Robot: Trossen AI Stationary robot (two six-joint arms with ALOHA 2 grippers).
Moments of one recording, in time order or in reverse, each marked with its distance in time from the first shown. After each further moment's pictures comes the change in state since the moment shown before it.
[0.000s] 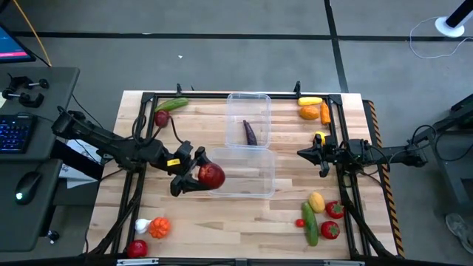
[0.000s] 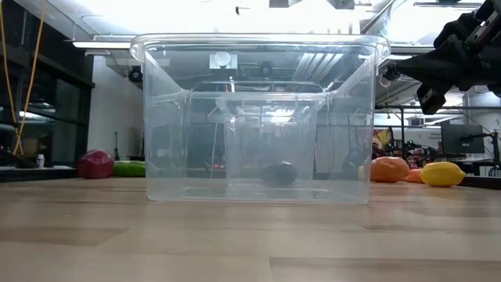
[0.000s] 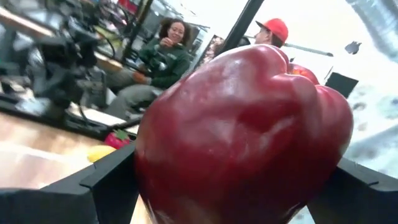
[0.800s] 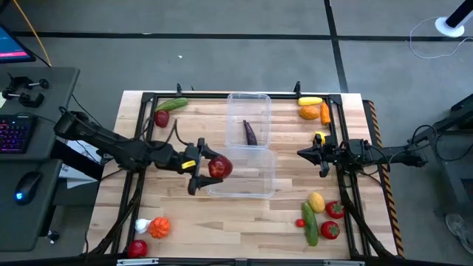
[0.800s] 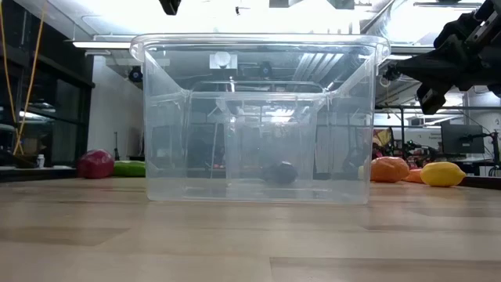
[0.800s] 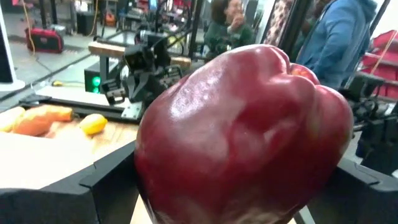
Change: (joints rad) left arm 0.016 0.072 0.033 -0.133 -0.212 0.292; right arm 0.000 0.000 0.000 0.000 0.000 0.000
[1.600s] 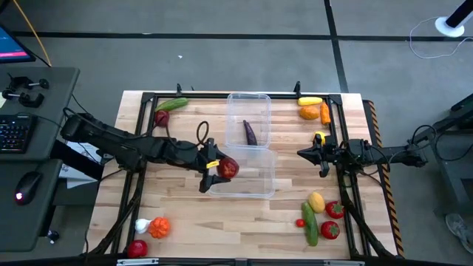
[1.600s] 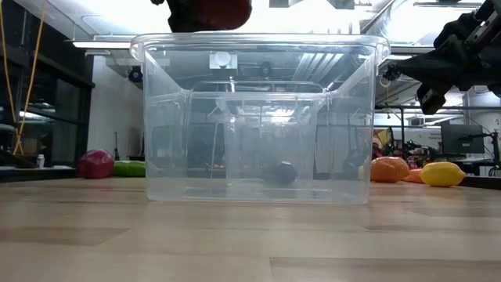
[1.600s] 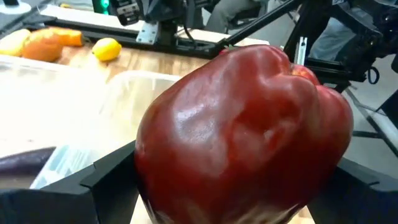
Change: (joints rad) left arm 0.083 0.125 0.168 -0.389 0.084 -0.028; right arm 0.000 0.000 0.000 0.000 0.000 0.000
